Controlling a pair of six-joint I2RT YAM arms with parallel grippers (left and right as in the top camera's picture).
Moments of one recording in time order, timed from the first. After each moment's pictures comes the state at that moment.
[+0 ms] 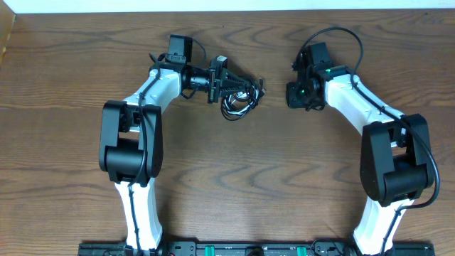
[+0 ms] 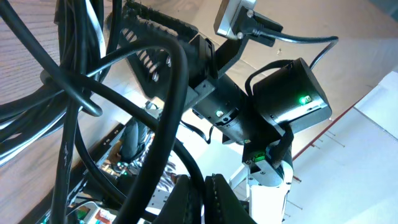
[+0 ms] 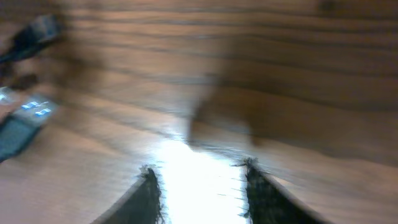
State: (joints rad) left arm -0.15 2.18 1.50 -0.39 1.47 -1.06; right arm 0.25 2.02 1.39 -0.60 -0.19 0.21
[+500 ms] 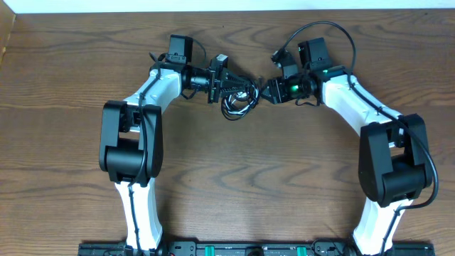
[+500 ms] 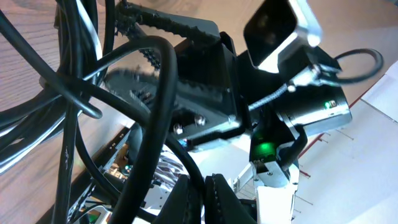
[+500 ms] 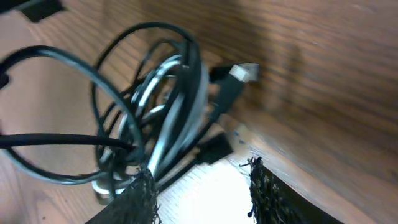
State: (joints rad) left arm -0.15 2.18 1.50 -0.39 1.47 -1.00; right arm 0.27 2.02 1.39 -0.42 -0.59 0.03
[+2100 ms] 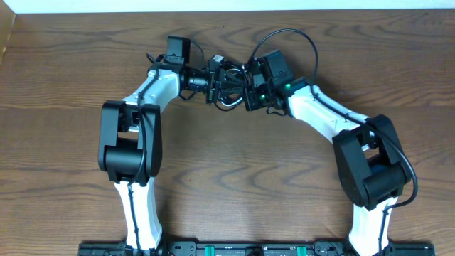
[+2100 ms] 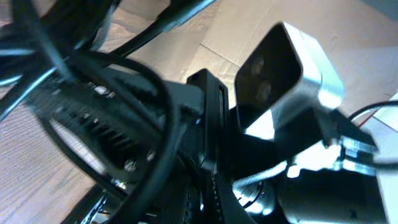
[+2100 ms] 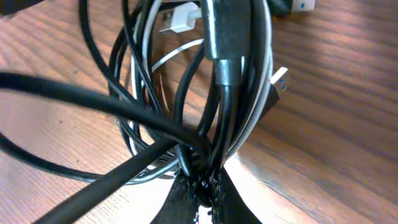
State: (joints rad) left arm -0.15 2.18 1.49 -0.40 1.39 -0.99; right arm 0.46 2.06 1.39 -0.32 -0.28 0.25
